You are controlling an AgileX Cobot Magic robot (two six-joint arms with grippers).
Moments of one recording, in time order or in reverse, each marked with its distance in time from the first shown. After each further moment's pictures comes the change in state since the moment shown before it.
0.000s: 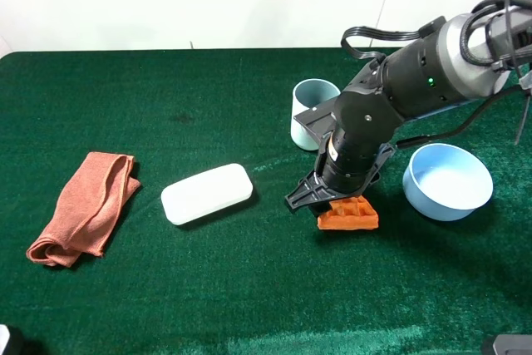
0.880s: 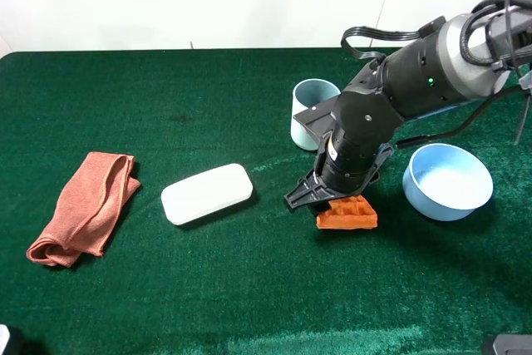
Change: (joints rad) left arm 0.000 0.000 0.000 0.000 0.000 0.000; right arm 0.000 0.000 0.000 0.000 -0.006 0.000
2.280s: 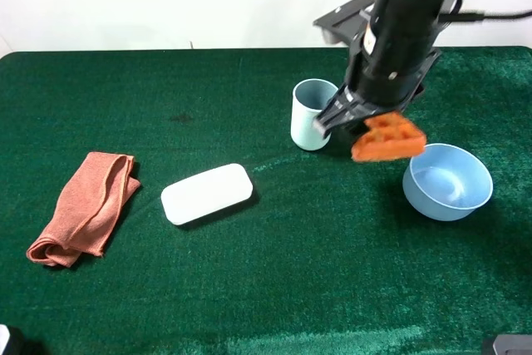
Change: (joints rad) left arm 0.000 0.000 0.000 0.000 0.000 0.000; right arm -0.085 -0.228 -0.272 -0.018 0.496 -0.224
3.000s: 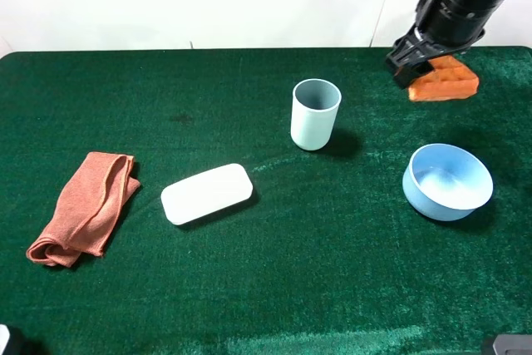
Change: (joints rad) left arm 0.000 0.000 0.000 0.000 0.000 0.000; right arm -0.346 0.008 -0.075 0.035 -0.124 -0.345
